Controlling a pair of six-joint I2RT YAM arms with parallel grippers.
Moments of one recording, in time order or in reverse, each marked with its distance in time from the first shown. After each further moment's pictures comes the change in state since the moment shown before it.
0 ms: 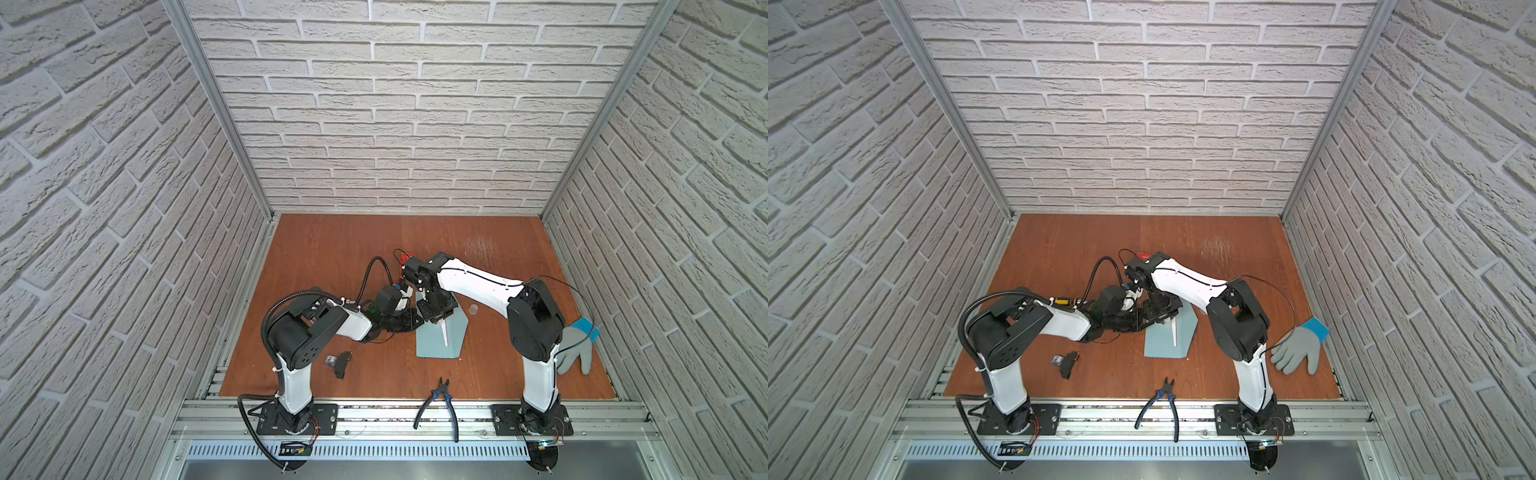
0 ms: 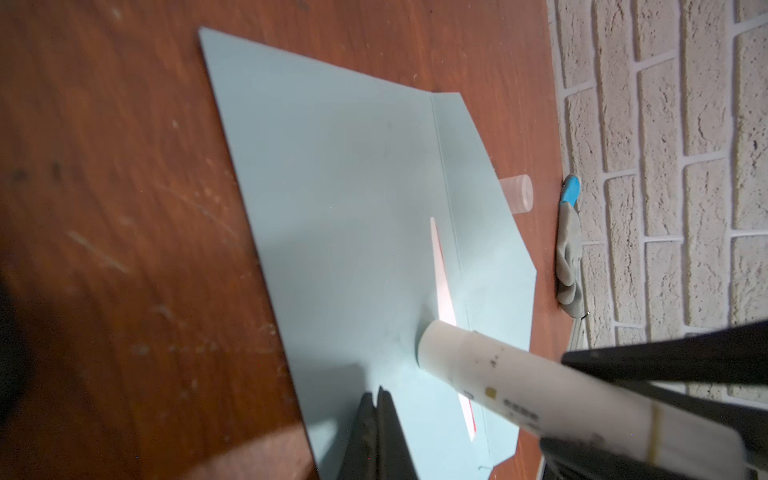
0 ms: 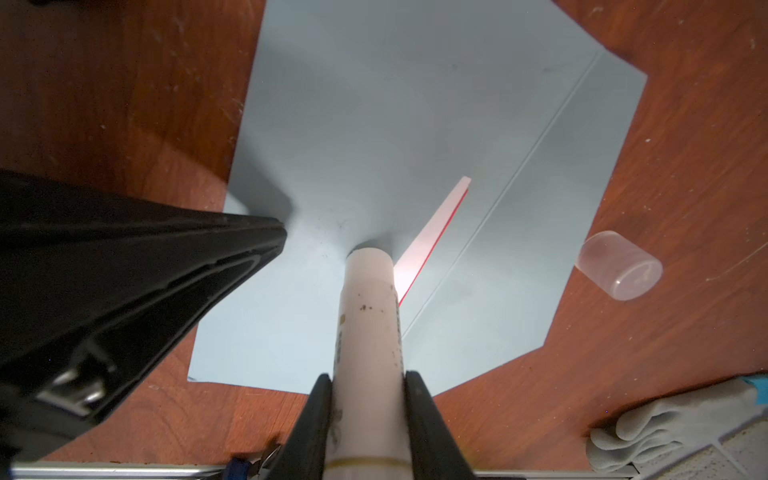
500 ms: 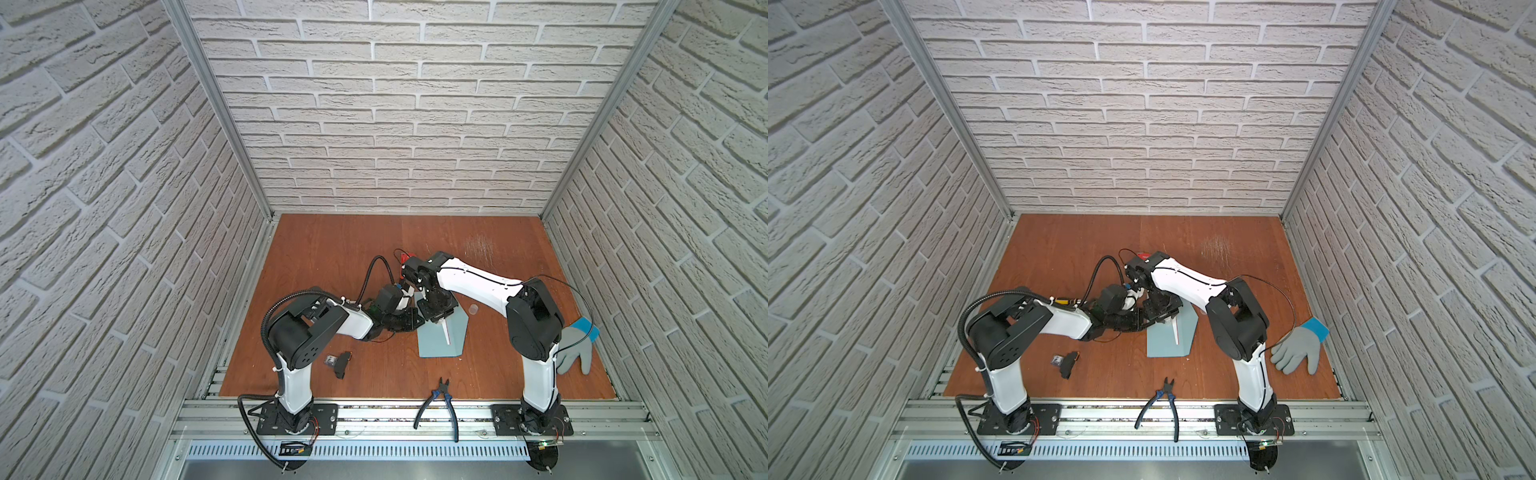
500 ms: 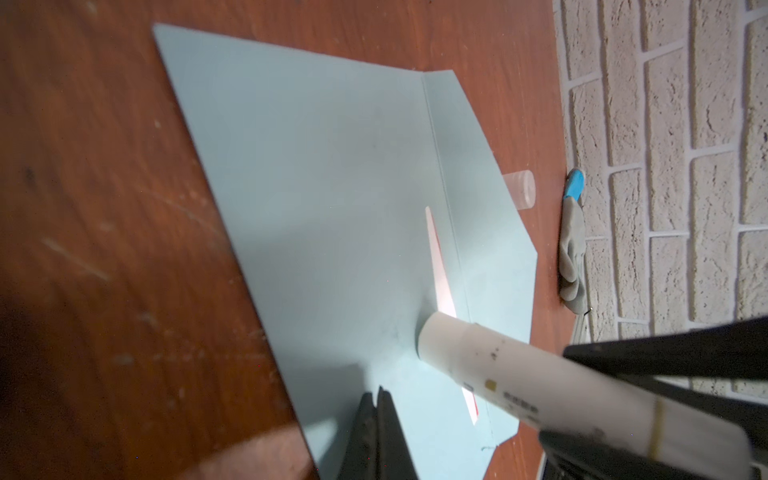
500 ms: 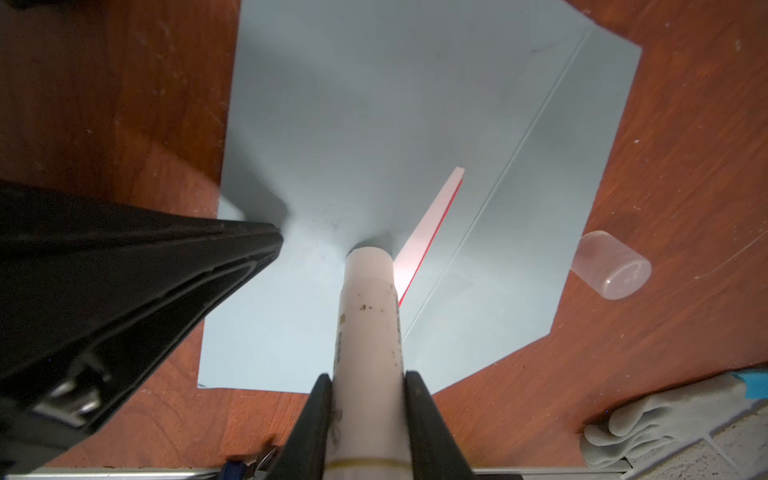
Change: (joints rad) left arm 0.000 0.002 0.021 -0.038 0.000 0.018; right arm -0.005 0.005 0.006 -0.010 0.009 -0.001
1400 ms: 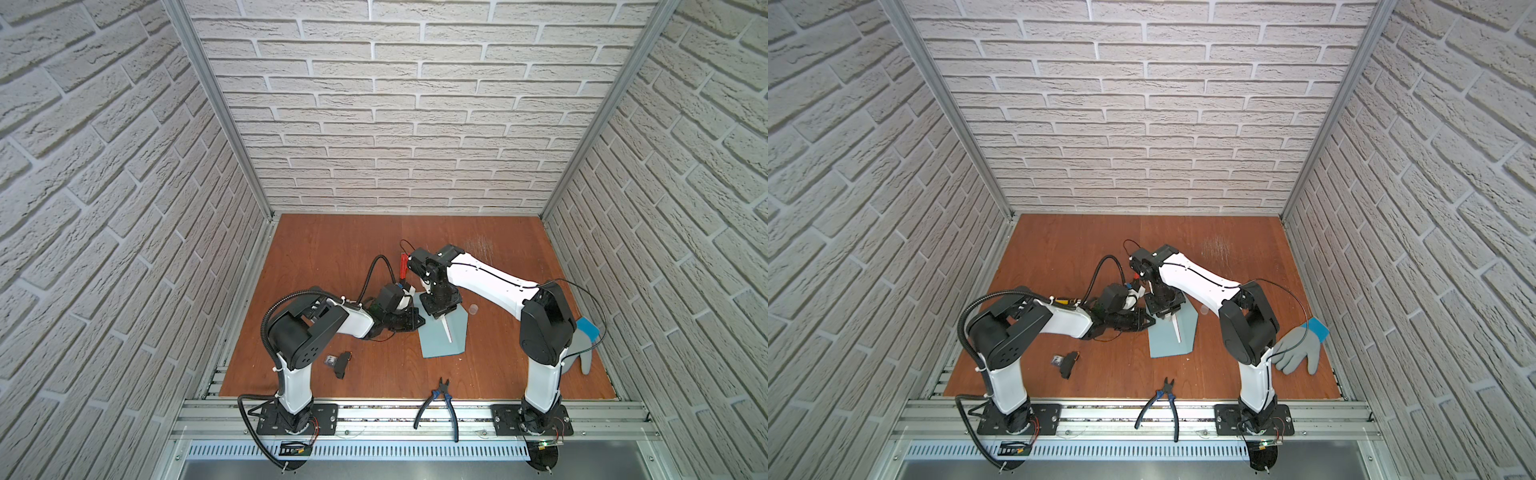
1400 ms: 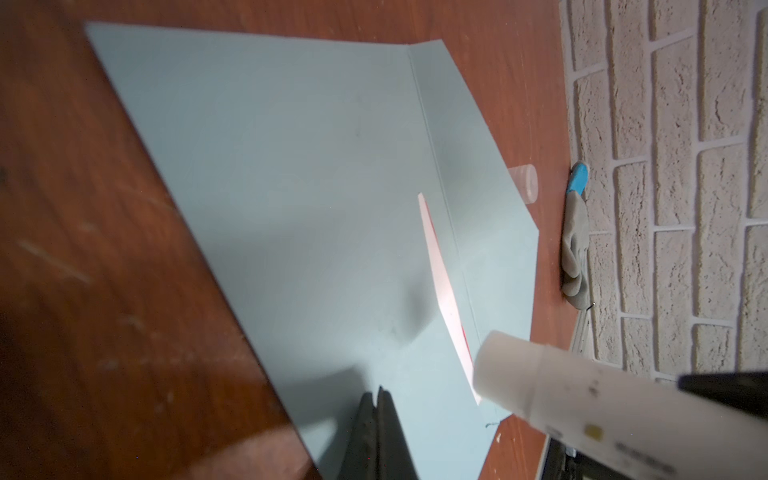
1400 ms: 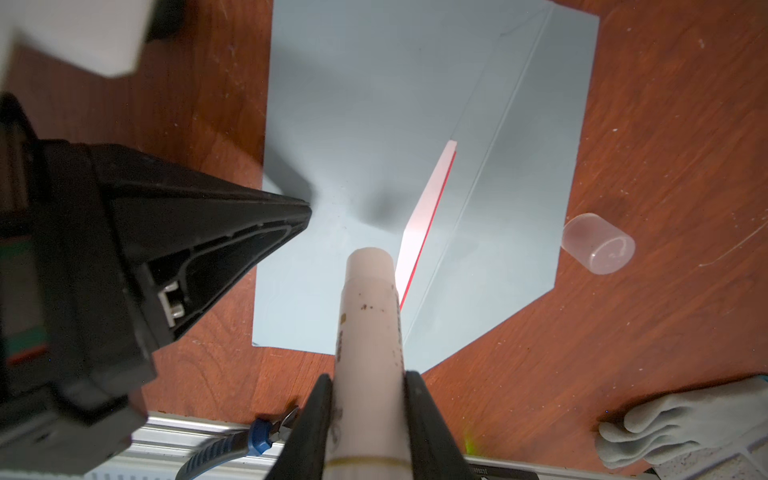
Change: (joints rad) left arm 0.000 0.001 0.016 -0.033 0.004 0.008; right arm -0.022 -0.072 0.027 -0.030 -0.081 -0.008
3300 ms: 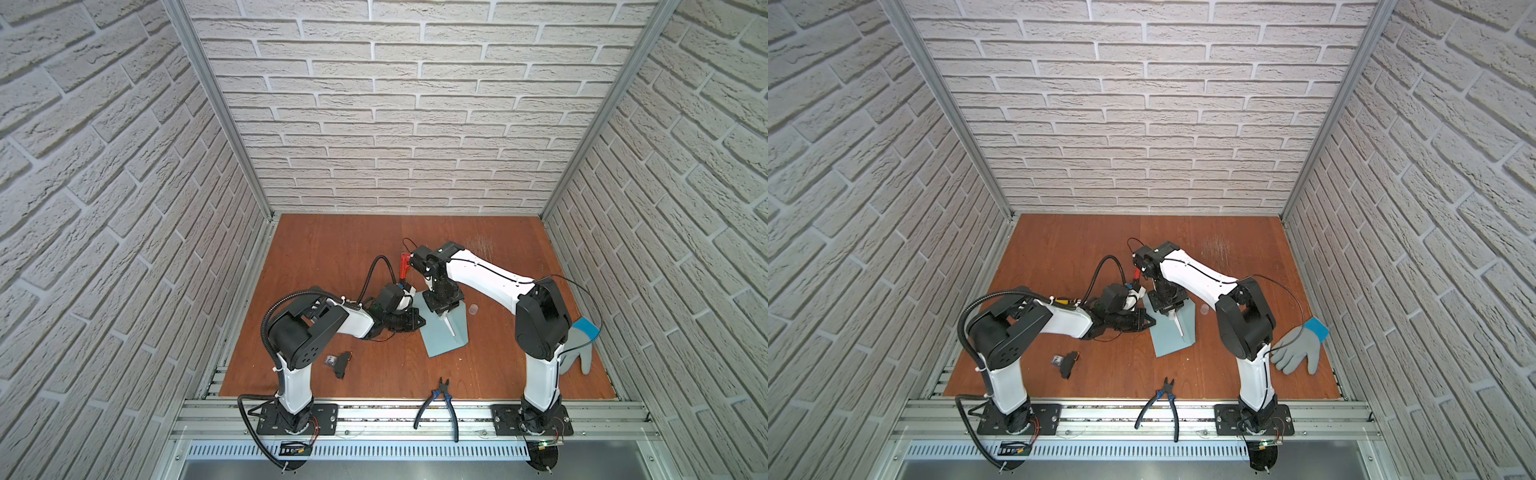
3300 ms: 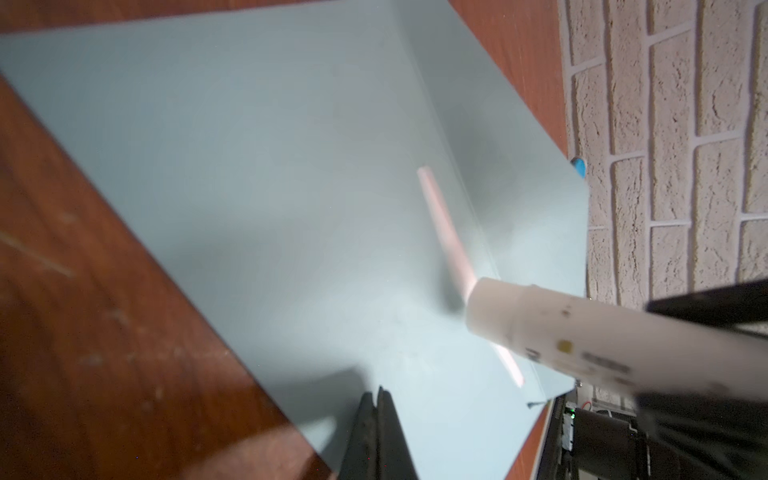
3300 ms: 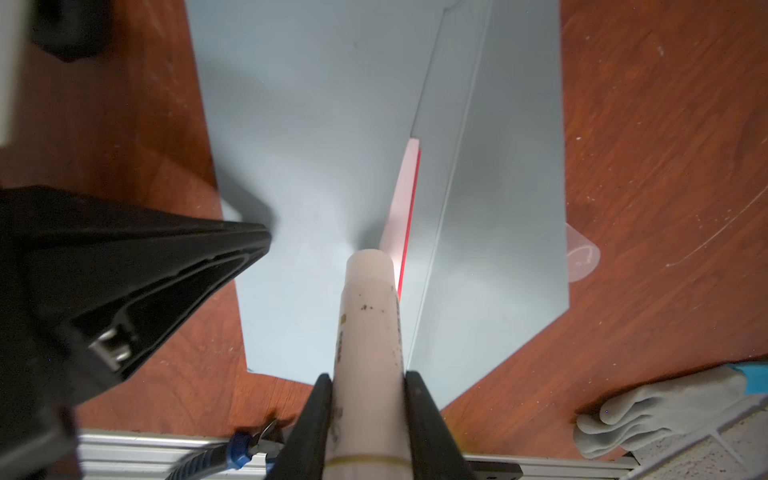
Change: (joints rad) left arm 0.000 0.001 0.000 -0.004 0.014 0.001; right arm -0.029 0.018 0.036 -0.029 0.027 -0.019
